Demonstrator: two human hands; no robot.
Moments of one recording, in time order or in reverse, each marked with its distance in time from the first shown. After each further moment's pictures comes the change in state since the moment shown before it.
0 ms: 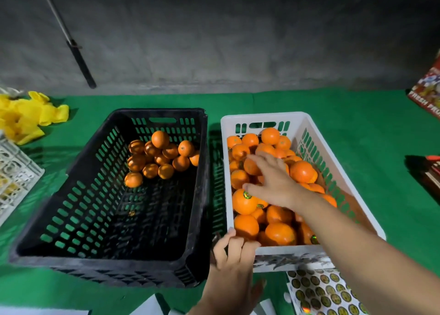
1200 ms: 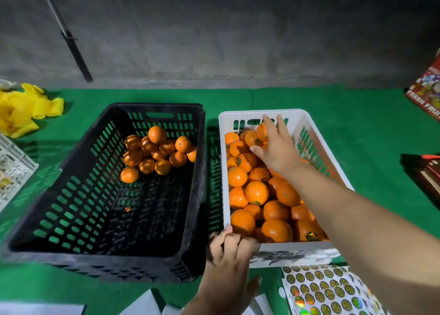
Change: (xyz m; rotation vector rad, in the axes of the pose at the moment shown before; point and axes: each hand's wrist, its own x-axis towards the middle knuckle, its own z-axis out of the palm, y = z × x) left_hand 0.003 -0.005 0.017 0.075 0.027 -0.028; right_hand 0.058 0.014 -0.025 -0.023 0.328 0.111
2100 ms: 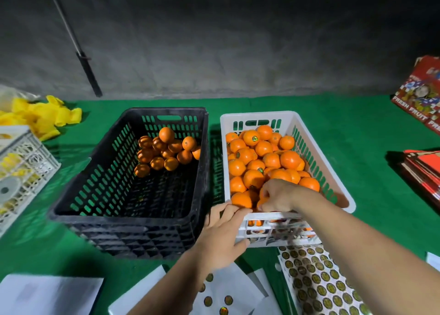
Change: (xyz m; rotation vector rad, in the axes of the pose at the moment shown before) left_hand -0.005 -0.026 -0.014 -0.214 -0.081 0.091; right_hand -0.142 -0.019 -0.028 -0.289 -0.734 0.118
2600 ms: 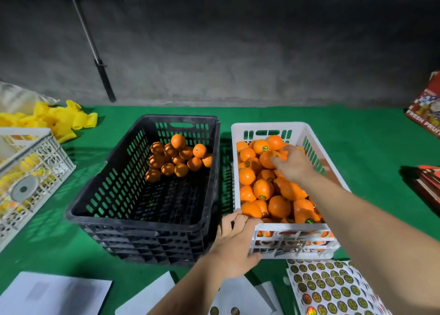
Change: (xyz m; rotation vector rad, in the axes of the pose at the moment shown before) left_hand 0.004 0.011 -0.003 -0.048 -0.102 -0.065; right_hand 0.040 0.002 -0.055 0.518 0.593 0.081
